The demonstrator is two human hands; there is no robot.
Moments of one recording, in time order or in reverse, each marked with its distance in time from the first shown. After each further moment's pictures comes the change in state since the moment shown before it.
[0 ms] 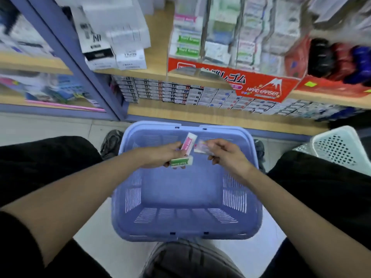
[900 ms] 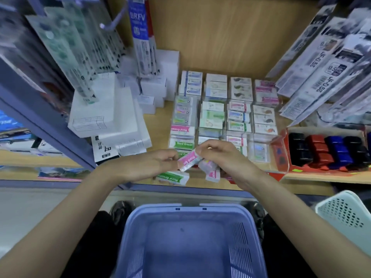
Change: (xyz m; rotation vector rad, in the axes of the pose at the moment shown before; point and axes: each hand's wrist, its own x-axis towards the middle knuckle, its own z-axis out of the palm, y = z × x) left_hand -0.073 0.189 -0.110 0.378 0.259 0.181; right_hand 0.038 -0.226 -0.009 -0.186 -0.066 -0.133
